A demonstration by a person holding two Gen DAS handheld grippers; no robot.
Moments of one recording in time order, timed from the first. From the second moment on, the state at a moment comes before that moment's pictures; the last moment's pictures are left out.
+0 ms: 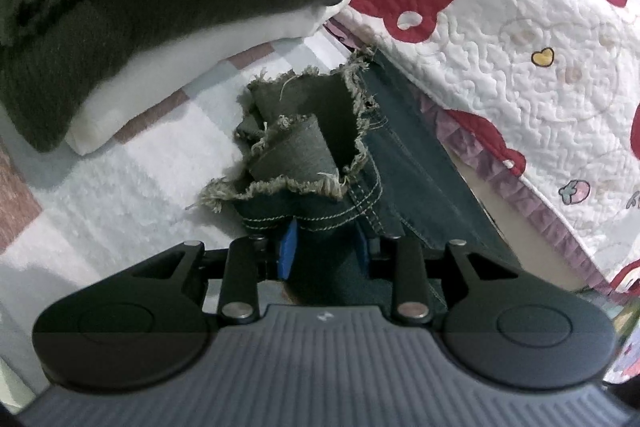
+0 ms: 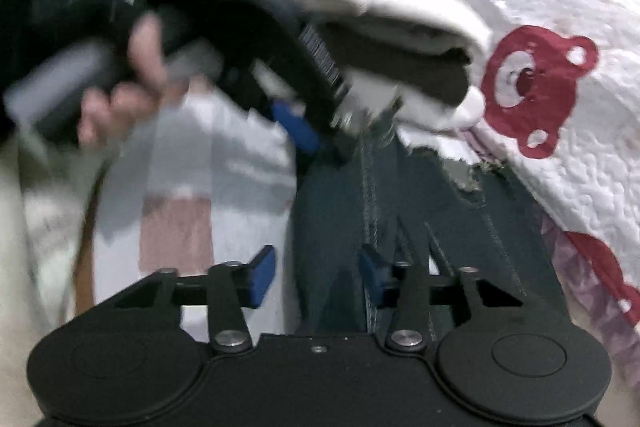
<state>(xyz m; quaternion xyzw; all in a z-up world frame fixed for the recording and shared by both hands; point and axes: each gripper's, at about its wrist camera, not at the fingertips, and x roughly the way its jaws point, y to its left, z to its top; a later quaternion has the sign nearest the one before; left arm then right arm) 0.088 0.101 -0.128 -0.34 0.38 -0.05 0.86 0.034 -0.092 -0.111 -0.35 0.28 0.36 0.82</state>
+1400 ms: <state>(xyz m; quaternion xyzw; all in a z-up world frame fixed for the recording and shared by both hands) 0.089 0.082 -0.123 -0.35 0.41 -0.11 0.83 0.109 -0.184 -0.093 -0.02 0.38 0.34 0.86</state>
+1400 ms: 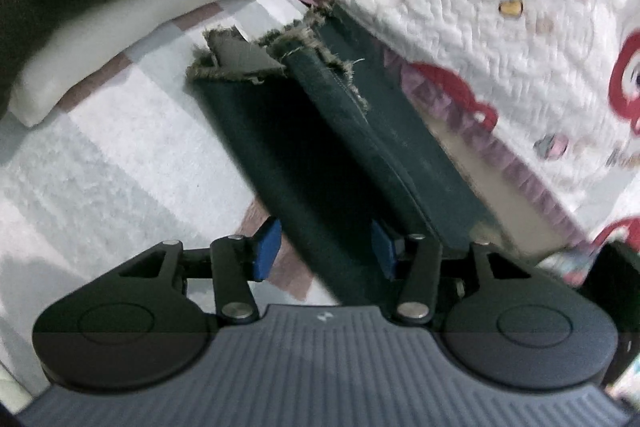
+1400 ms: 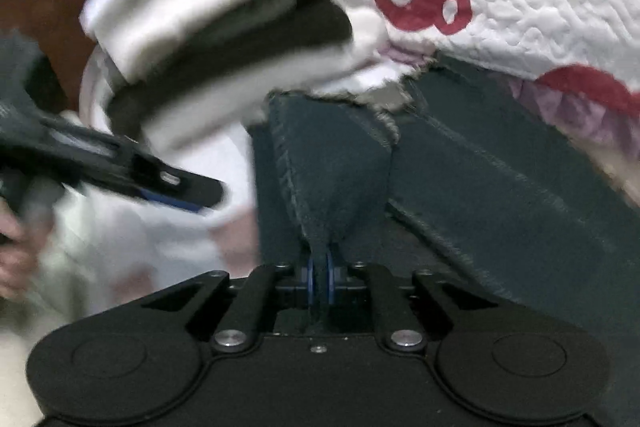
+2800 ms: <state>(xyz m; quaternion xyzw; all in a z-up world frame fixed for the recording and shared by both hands) 0.057 0.107 -0.107 -0.39 0.45 -0.03 0.80 0.039 -0.121 -0.130 -0.04 0.45 0.43 0.78</state>
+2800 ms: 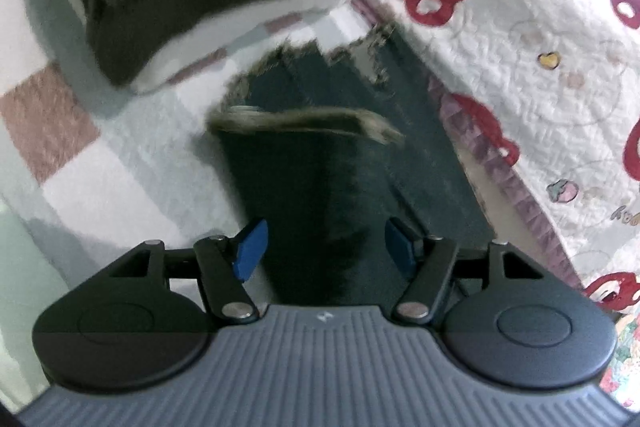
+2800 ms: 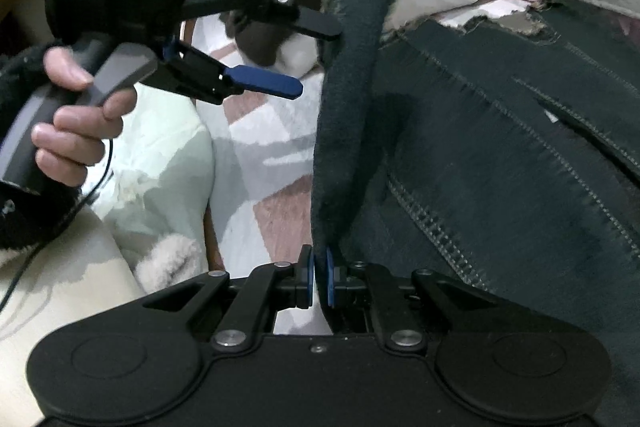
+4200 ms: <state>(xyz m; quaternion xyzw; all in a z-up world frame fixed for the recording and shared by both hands) 0.011 0.105 -0.120 -0.25 0.47 0.10 0.84 -0.297 -0.682 -0.138 0.36 0.32 -0.24 0.84</state>
